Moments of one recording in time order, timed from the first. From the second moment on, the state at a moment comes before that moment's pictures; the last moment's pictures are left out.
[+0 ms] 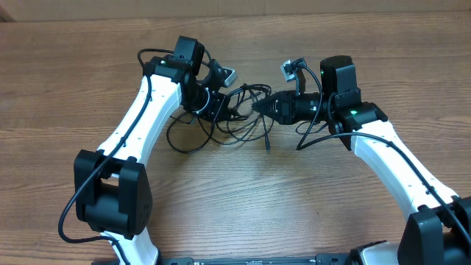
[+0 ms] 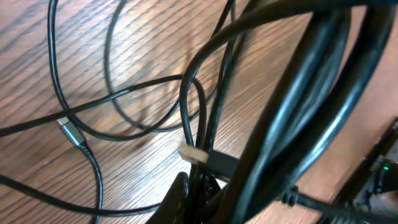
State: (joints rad) left arm -0.27 1.90 1.58 -1.04 0.51 0.17; right arm 0.27 1.56 1.08 -0.23 -0.94 0.37
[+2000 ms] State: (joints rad) left arm -0.36 1.90 1.58 -1.03 0.70 0.42; right arm 0.28 1.56 1.08 -0.32 -0.71 0.39
